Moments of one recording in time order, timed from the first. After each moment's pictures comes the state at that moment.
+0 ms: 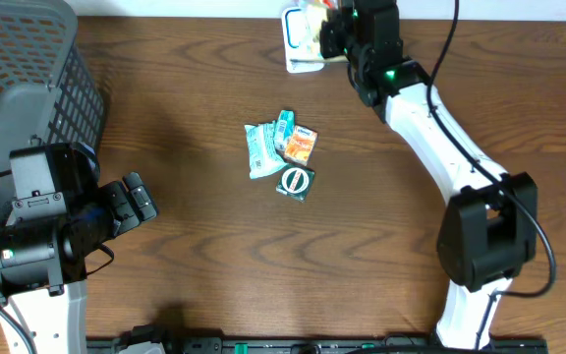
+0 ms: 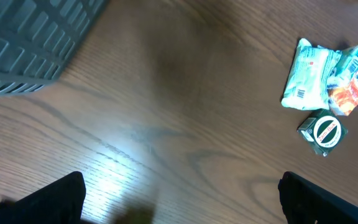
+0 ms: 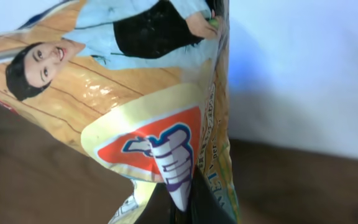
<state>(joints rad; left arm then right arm) 0.19 1.02 1.25 -1.31 0.06 -0.28 0.35 2.04 1.71 -0.03 0.02 0.13</state>
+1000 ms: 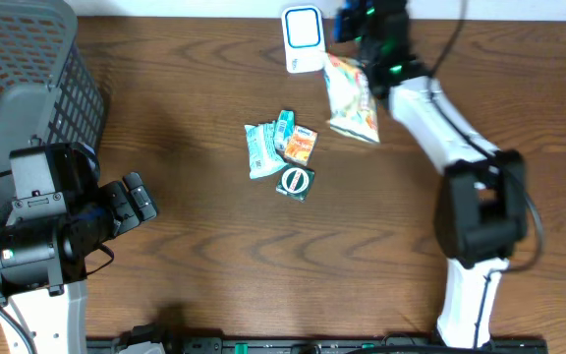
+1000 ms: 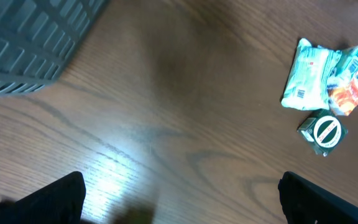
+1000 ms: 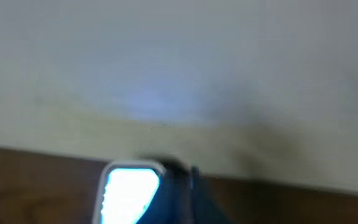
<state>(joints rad) 0.19 1.02 1.25 -1.31 0.06 -0.28 0.25 2.12 1.74 0.11 0.02 0.13</state>
